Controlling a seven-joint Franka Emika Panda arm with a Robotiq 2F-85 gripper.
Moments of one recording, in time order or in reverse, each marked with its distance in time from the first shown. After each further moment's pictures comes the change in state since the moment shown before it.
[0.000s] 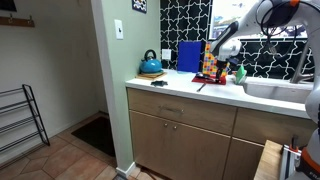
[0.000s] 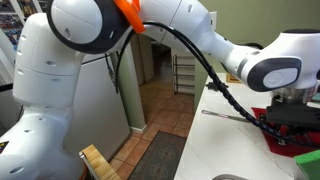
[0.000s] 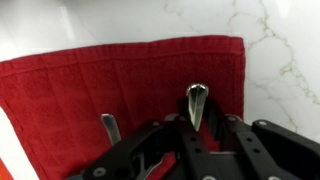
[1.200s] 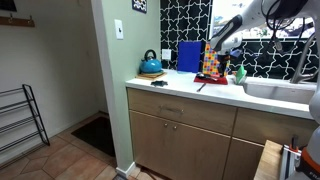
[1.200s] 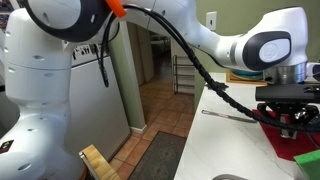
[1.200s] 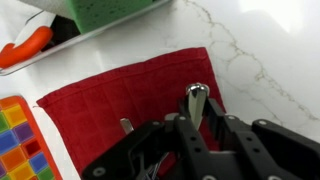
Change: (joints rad) arm 0.089 -0.105 -0.069 -0.041 -0.236 -0.064 0.289
